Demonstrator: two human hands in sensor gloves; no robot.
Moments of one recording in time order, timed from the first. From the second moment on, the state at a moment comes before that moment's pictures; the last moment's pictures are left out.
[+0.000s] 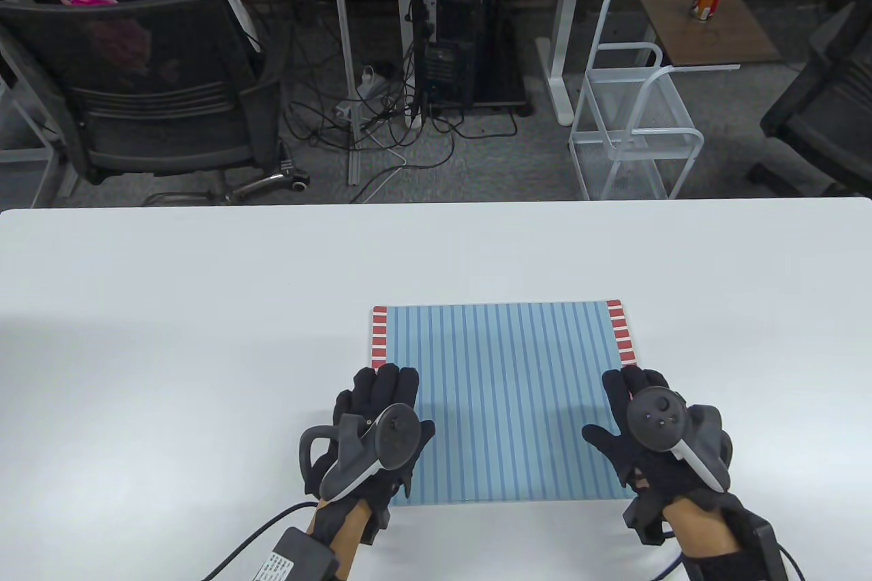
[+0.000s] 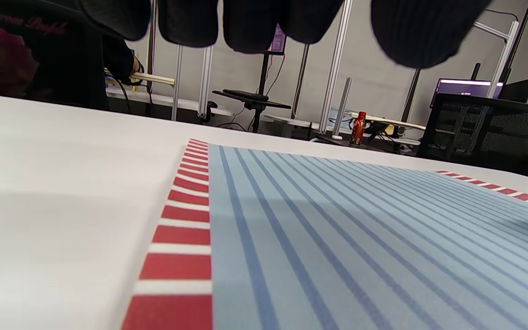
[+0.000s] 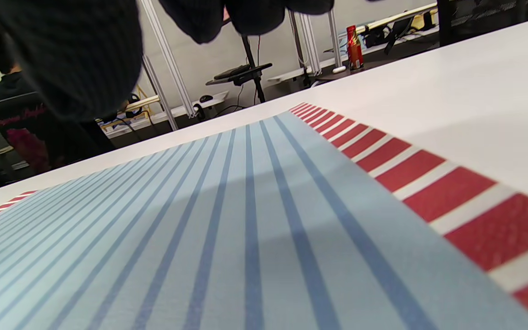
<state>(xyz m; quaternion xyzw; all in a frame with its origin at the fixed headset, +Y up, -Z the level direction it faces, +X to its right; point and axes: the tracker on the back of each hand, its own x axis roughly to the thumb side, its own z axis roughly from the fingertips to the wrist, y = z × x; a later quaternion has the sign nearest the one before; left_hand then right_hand) -0.111 -0.711 -0.252 -0.02 -0.08 0.07 0.99 0.251 -0.732 -0.261 -0.02 0.06 0.98 0.16</state>
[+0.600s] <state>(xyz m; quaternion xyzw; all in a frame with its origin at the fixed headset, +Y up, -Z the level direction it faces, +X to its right) -0.121 -0.721 -0.254 -0.06 -0.08 0.07 0.99 0.256 -0.744 -0.263 -0.02 0.12 0.98 0.17</state>
